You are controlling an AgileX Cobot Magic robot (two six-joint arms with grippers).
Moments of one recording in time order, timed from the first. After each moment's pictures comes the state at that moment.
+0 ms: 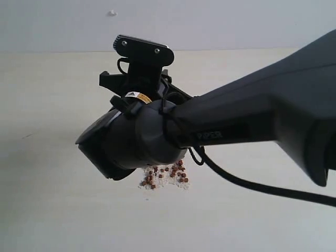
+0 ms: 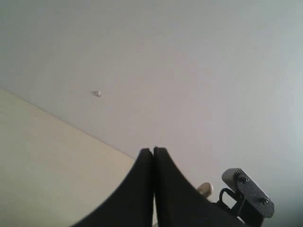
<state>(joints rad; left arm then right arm) -0.34 0.28 -0.08 0.41 -0.21 -1.15 1.08 2.17 -1.36 1.63 -1.20 -0.75</state>
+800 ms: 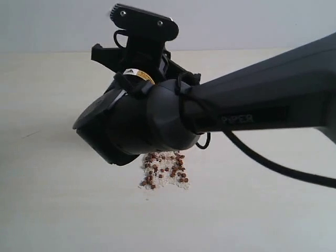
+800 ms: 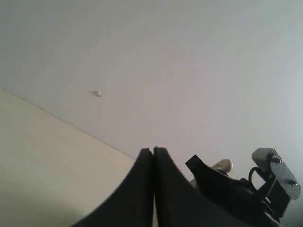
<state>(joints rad) -0.34 0.28 -0.08 0.41 -0.21 -1.15 1.08 2.08 -1.36 1.52 -1.20 -0.72</state>
